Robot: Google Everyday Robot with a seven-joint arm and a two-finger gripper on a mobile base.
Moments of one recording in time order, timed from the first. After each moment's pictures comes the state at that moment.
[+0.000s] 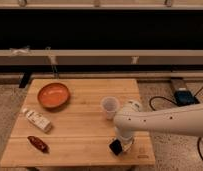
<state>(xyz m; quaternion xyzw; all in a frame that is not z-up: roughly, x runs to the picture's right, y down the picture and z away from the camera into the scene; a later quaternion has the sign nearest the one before) 0.112 0.277 0.736 -0.35 -0.09 -0.23 0.90</state>
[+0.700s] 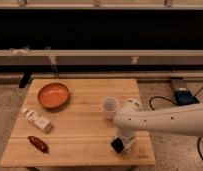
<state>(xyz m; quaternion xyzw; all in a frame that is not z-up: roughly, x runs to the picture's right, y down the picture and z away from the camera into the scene) 0.116 0.268 0.735 -0.34 -0.07 -0.23 0.91</state>
